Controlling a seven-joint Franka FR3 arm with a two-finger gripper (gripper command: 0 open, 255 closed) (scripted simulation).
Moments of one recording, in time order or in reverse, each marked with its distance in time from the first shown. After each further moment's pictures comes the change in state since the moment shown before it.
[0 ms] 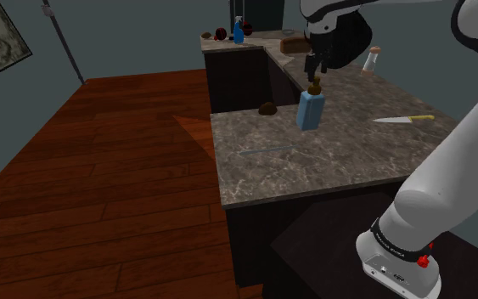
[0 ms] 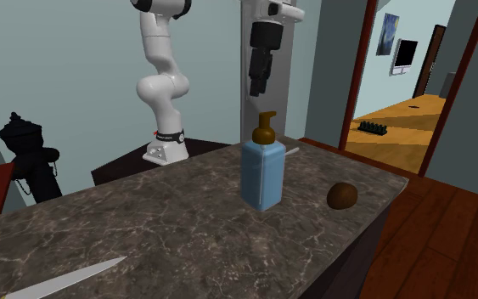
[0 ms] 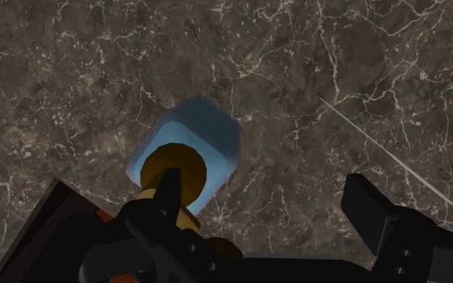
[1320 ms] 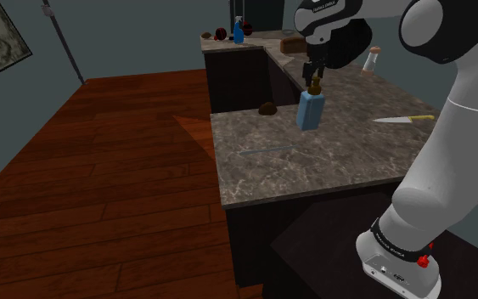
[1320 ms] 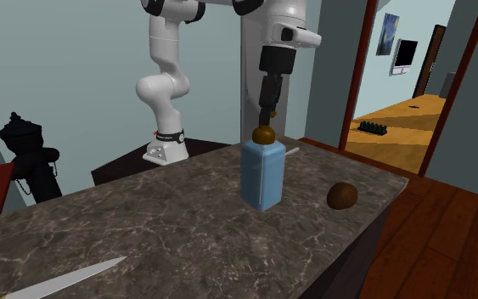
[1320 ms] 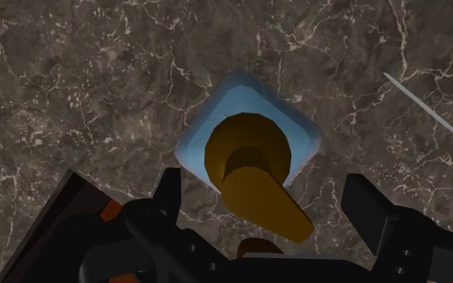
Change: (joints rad) arm -0.053 0.218 -0.041 0.130 0.060 0.090 -0.100
